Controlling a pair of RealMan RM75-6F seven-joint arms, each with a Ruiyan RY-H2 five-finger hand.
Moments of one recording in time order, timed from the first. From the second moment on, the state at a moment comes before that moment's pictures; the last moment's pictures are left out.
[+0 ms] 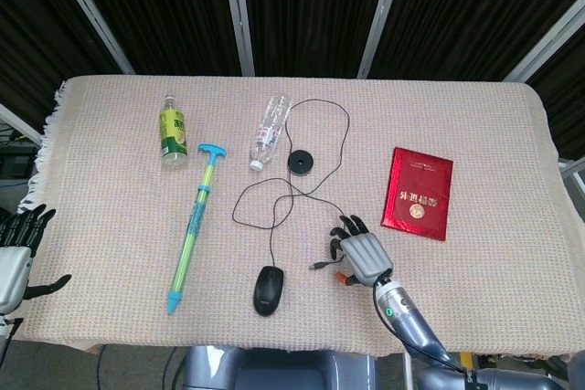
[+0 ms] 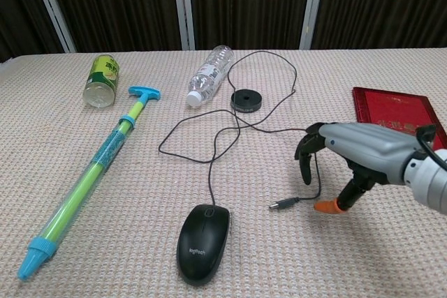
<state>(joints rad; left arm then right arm) -0.09 -1.09 -0.02 -1.66 1.46 1.42 0.04 0.52 -1.61 0.13 -1.68 -1.13 1.01 -0.52</state>
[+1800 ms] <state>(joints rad) -0.10 -1.08 -0.02 -1.67 1.43 1.39 0.02 0.54 -1.81 0.10 -1.54 -1.08 1.09 -0.51</state>
